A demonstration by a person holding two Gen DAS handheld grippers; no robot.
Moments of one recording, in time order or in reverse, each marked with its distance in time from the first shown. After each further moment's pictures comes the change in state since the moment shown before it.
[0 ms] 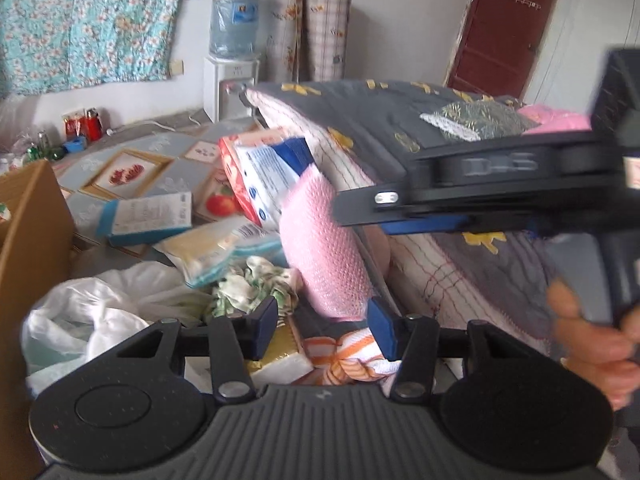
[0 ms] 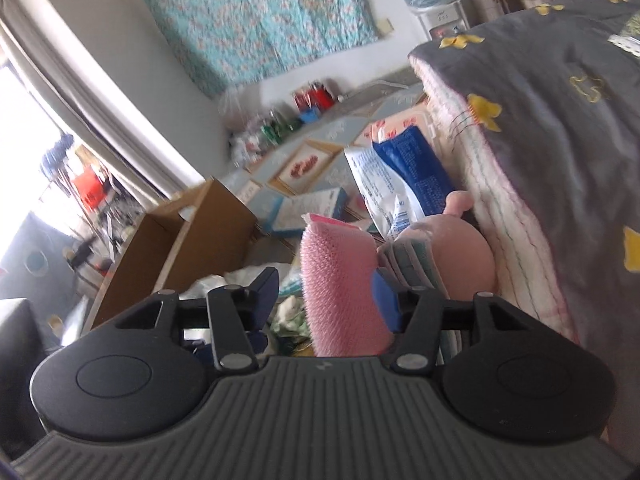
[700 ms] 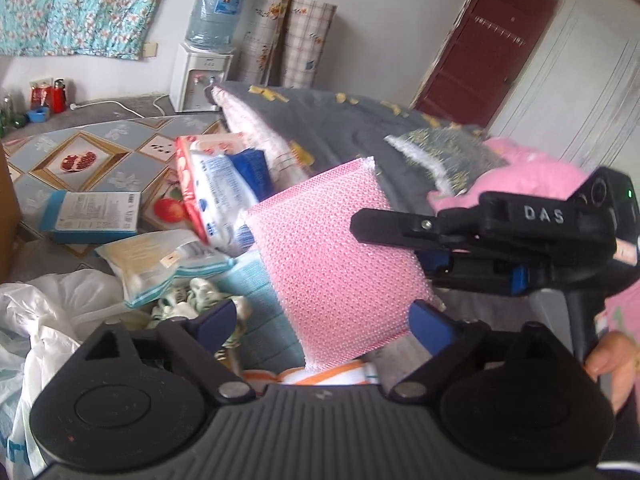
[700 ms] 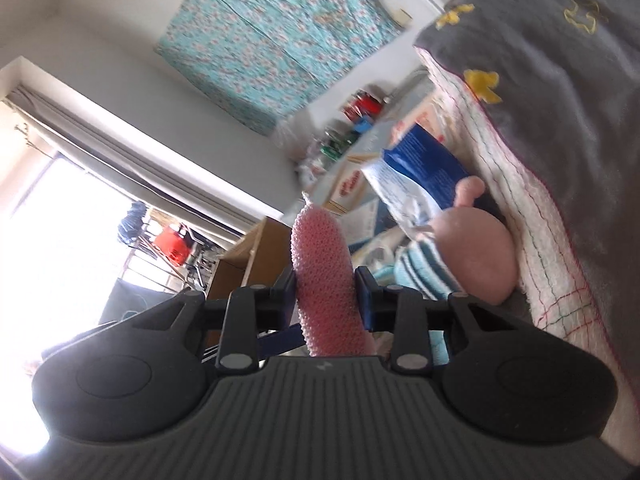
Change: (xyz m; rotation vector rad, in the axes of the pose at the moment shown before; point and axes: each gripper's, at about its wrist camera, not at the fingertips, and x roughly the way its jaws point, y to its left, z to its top) left arm 0.006 0.001 0.024 -0.118 -0.027 -0.187; right arm -0.041 -0.067 -0.002 0.245 -0.105 0.300
